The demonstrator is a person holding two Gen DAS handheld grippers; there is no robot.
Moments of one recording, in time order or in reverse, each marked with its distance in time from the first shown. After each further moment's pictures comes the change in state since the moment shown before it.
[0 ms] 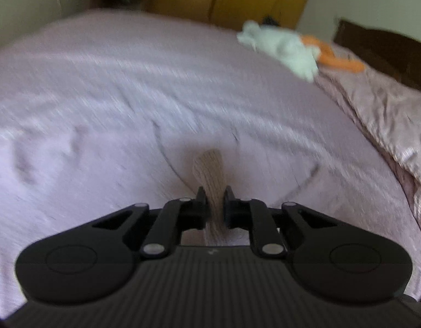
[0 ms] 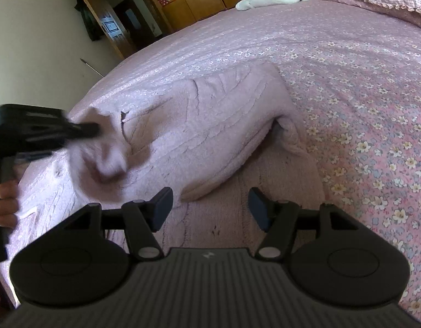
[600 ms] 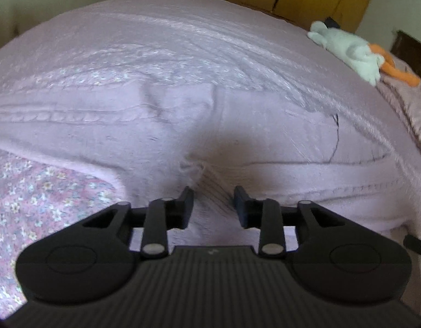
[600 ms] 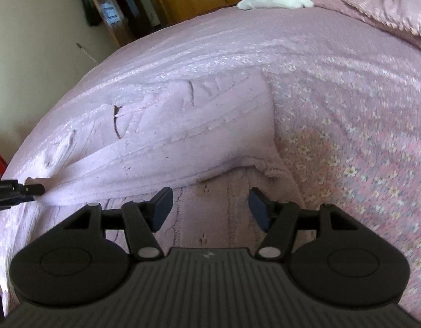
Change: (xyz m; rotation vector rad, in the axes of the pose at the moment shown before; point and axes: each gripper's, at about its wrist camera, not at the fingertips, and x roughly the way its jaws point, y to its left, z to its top) left arm -0.043 0.121 -0.044 -0.162 0.088 0.179; right arm -0.011 0.012 0.024 -0.111 0.034 -0.050
